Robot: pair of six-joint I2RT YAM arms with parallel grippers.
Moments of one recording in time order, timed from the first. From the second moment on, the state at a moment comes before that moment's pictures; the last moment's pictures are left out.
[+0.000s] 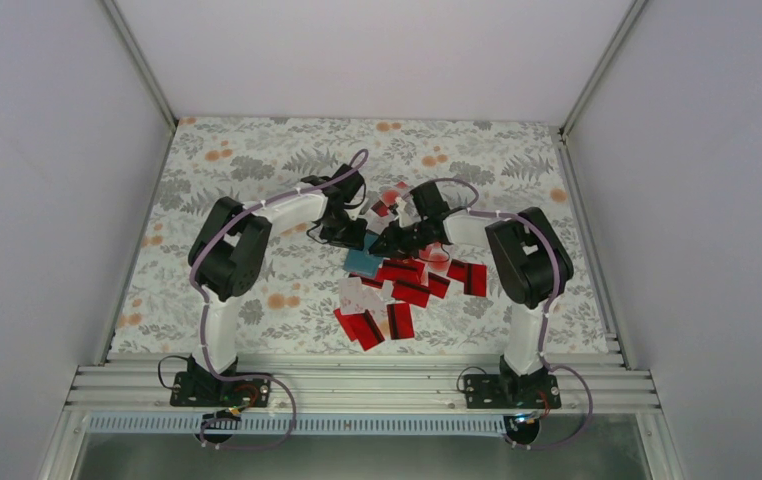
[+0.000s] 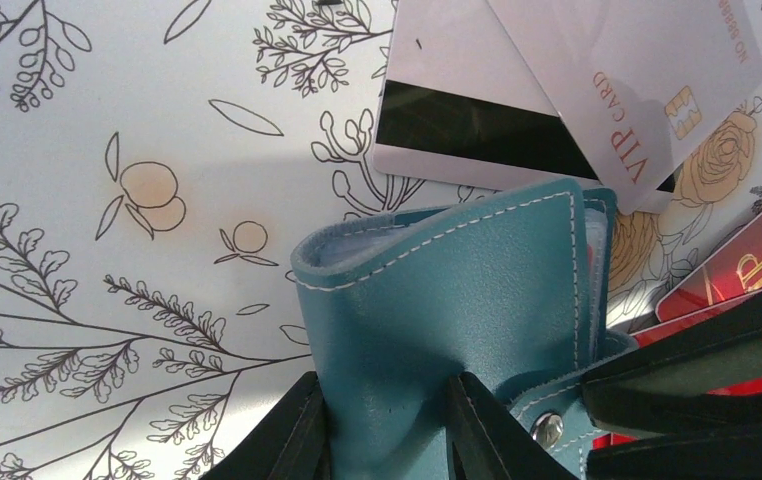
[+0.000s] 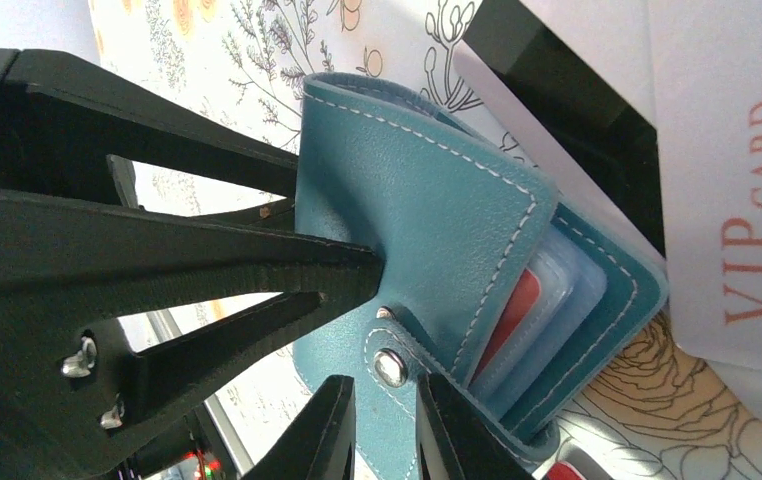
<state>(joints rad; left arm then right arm) -0.58 2.06 1.46 -0.75 0.27 -0.30 0.47 1.96 1.08 -0.18 -0.80 0.57</state>
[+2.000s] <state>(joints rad) -0.58 2.05 1.41 -0.66 0.35 -0.39 0.59 1.90 1.24 -0.41 -0.44 0.49</state>
